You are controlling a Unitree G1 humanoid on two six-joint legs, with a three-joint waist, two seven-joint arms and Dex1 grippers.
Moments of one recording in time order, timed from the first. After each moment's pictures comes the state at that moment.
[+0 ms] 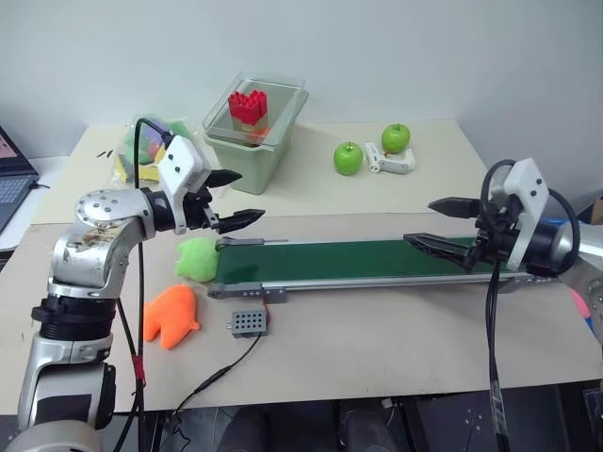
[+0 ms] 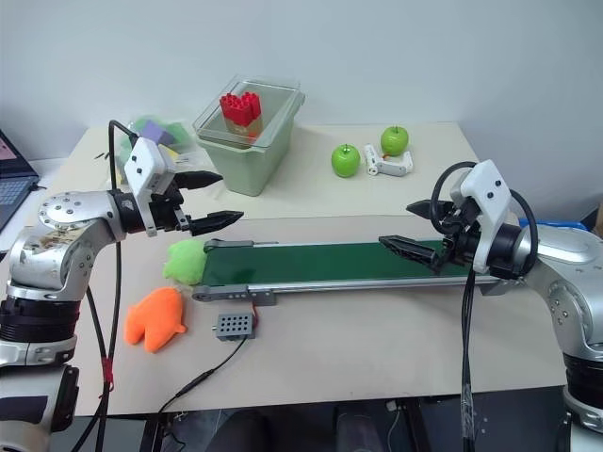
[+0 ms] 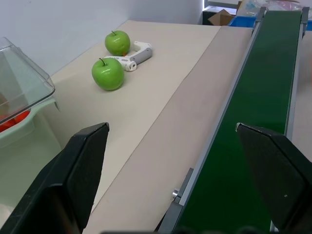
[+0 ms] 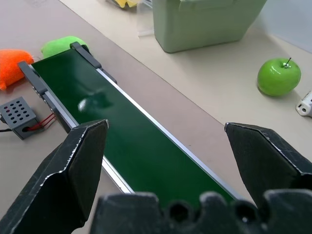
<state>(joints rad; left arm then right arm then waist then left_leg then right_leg) -0.65 0.71 0.04 -0.04 -0.38 0.52 -0.97 -0.37 -0.91 -0.24 -0.34 0.63 0.75 0.86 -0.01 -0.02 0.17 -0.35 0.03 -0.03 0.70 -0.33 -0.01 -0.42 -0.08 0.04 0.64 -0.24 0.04</state>
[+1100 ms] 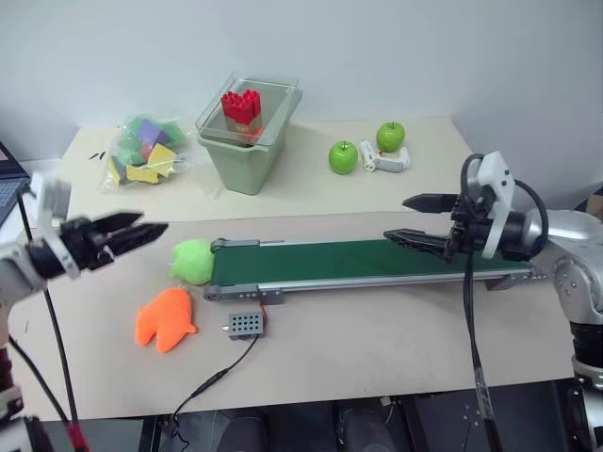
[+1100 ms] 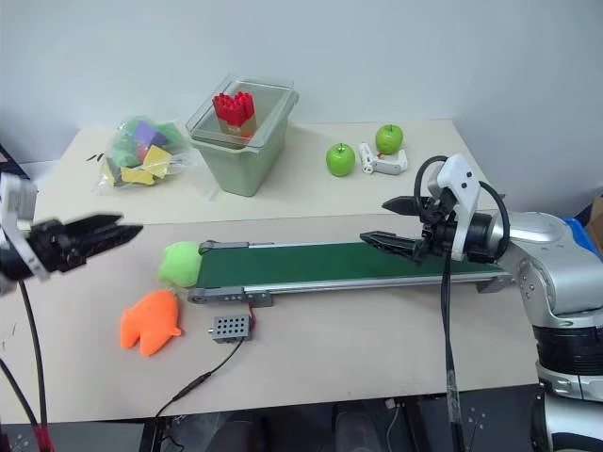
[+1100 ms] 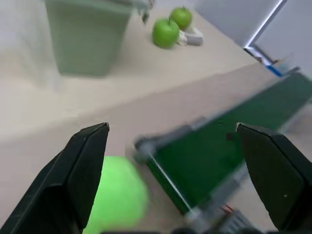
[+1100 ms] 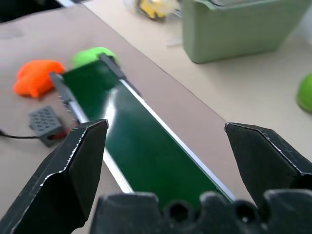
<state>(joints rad) -0.19 0.89 0.61 -0.01 -0.79 1.06 -0.97 -0.53 -0.85 -0.11 -0.19 0.65 0.70 1.03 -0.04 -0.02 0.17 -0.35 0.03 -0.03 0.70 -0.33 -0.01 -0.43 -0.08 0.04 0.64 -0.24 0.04</state>
